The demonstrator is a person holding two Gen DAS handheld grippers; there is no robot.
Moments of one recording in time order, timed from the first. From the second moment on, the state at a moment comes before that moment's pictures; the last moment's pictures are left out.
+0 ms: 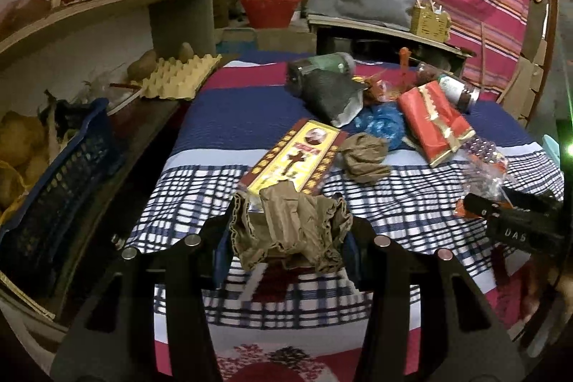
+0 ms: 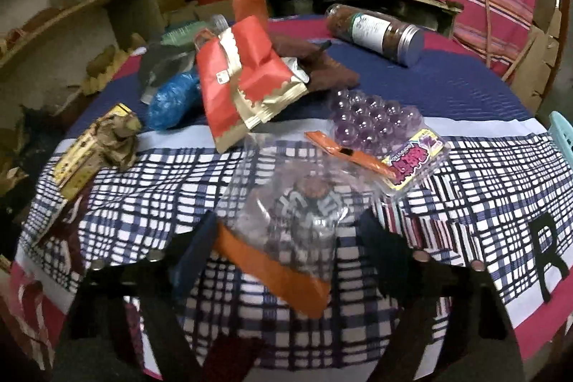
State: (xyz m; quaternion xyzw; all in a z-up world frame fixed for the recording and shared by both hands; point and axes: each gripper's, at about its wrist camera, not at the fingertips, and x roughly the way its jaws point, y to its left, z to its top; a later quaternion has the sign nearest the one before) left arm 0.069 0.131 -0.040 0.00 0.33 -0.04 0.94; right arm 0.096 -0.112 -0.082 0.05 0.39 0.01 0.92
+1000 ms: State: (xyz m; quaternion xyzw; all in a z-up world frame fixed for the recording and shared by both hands) left arm 0.071 -0.138 0.050 0.09 0.26 -0.19 0.94; right arm 0.029 -0.339 0.016 0.09 0.29 -0.09 0.95
